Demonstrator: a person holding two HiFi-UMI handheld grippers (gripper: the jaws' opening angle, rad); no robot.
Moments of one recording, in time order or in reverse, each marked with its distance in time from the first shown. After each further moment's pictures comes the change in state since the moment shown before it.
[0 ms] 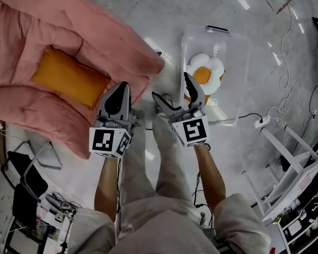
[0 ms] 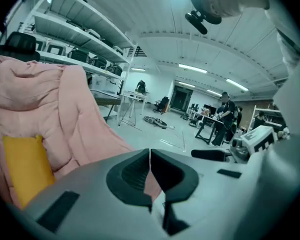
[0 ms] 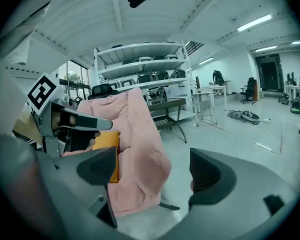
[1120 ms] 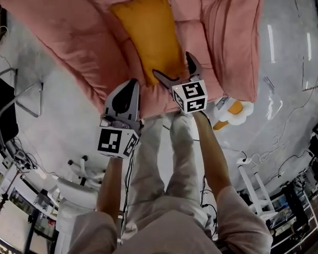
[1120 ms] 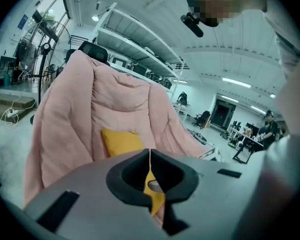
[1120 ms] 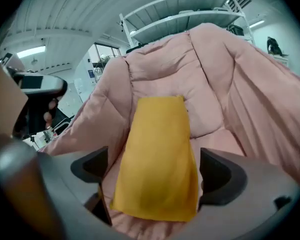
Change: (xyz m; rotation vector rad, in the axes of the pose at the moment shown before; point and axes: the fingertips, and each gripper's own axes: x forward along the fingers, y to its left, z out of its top) left arm -0.232 0.294 -0.065 -0.277 -0.126 0.399; right arm 0.280 0.329 -0.080 -0.150 0.308 0.461
